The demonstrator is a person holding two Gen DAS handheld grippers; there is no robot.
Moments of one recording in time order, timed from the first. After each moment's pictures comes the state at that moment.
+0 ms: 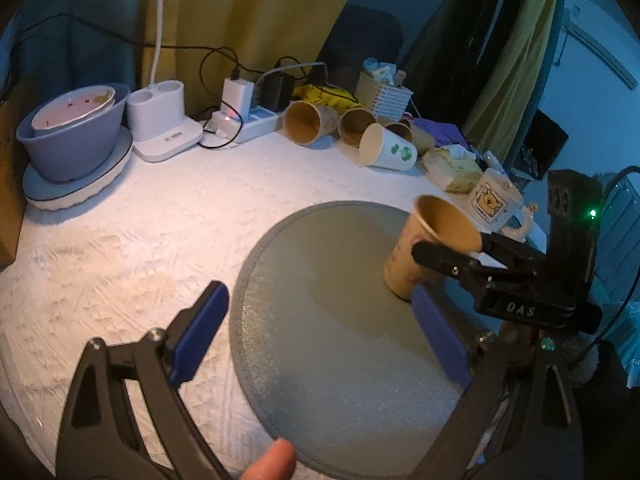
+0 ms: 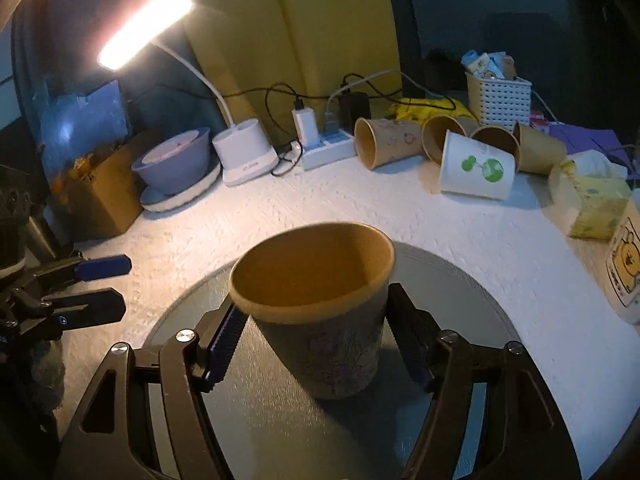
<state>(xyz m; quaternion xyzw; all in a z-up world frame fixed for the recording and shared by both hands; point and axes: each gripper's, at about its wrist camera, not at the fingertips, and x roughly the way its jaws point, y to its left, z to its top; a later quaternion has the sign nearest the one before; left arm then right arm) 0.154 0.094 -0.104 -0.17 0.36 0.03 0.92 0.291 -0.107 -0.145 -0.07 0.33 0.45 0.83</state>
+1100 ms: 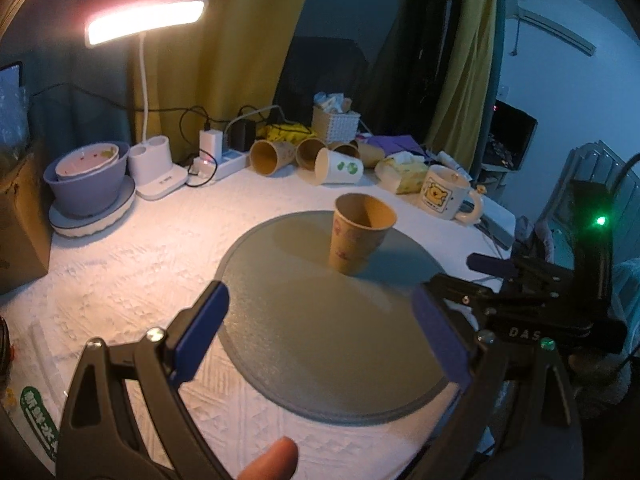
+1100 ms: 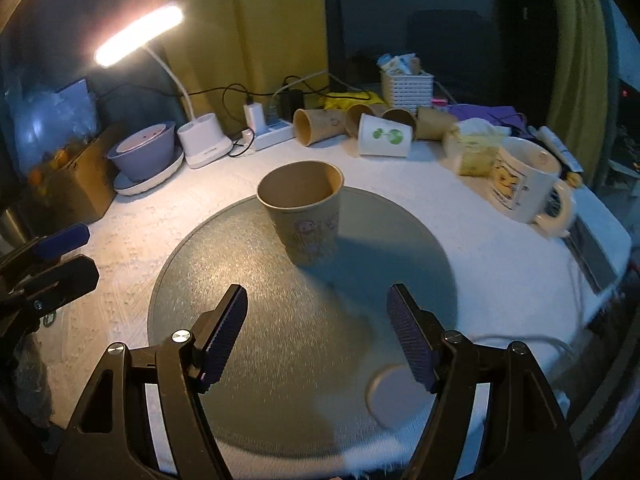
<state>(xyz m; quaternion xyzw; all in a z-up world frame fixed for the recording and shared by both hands) 0.070 0.036 -0.065 -0.10 0.29 0.01 0.95 0.181 -0.176 -0.114 -0.08 0.34 0.30 0.89</state>
